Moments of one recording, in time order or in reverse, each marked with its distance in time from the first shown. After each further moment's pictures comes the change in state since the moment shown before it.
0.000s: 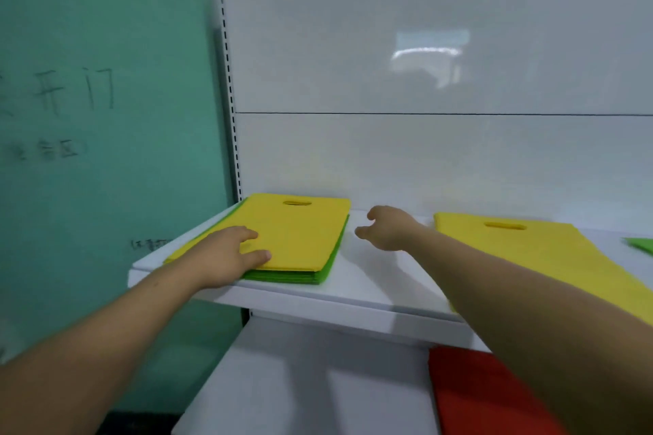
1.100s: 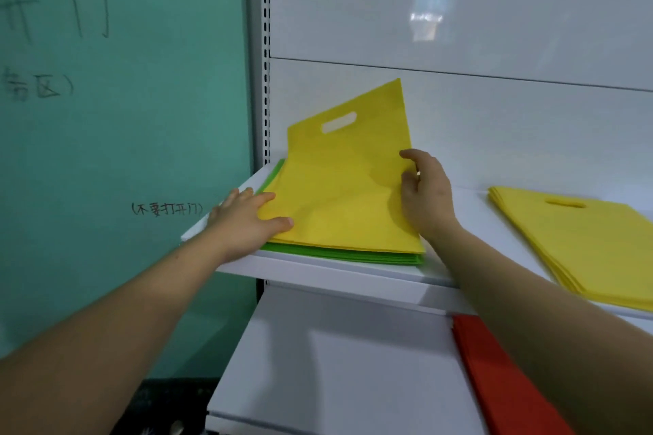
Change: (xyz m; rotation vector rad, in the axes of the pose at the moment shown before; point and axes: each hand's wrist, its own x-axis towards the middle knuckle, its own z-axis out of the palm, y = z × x) left_hand 0.046 -0.111 -0.004 -0.112 0.011 0.007; right_hand 0.026 -0.080 0.066 0.389 0.698 -0.118
